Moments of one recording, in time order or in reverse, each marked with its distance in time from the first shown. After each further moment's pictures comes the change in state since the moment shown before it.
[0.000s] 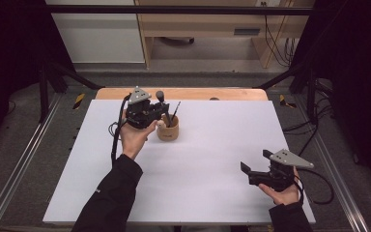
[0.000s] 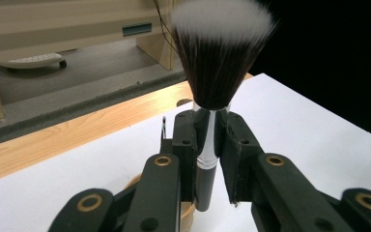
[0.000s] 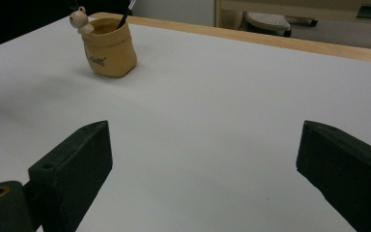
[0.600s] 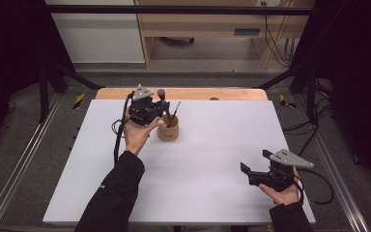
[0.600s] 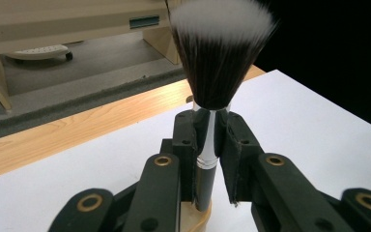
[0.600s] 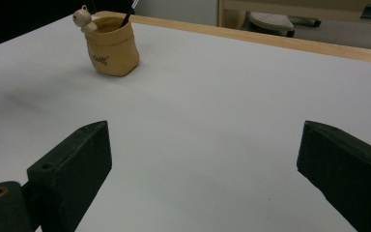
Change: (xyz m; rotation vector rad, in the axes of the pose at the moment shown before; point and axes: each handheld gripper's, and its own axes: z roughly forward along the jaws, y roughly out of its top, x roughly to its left) left arm 0.011 -0.003 0.020 0.021 0.028 -0.021; right arm -0.001 0.000 0.000 0.001 0.008 -0.009
